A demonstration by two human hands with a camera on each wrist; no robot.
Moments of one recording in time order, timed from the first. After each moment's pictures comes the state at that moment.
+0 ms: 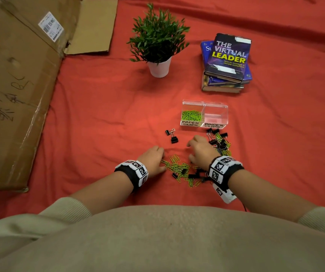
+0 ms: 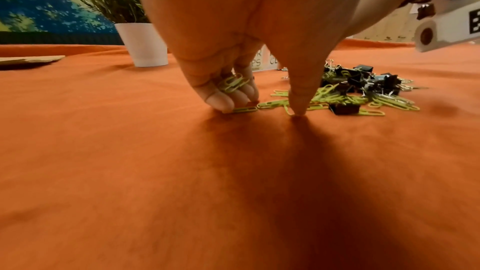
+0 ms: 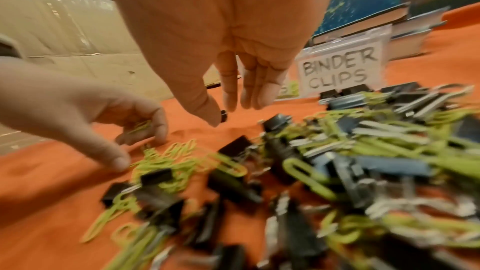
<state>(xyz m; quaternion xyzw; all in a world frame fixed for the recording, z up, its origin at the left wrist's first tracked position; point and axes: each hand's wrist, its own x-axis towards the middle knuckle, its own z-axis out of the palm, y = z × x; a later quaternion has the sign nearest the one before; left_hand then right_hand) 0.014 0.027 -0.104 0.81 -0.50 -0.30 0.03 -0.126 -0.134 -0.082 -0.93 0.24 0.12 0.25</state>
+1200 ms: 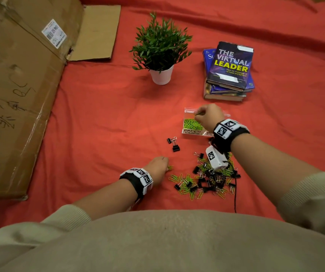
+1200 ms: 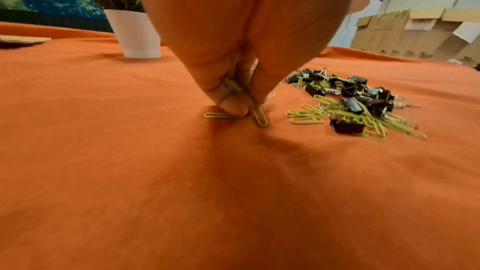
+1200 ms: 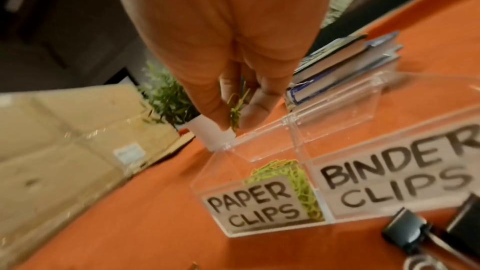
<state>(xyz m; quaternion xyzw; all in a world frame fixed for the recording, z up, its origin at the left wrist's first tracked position) 0.011 0.011 -0.103 0.79 -0.50 -0.35 0.03 -0.038 -0.226 -0.038 -0.84 0.40 0.01 0.36</state>
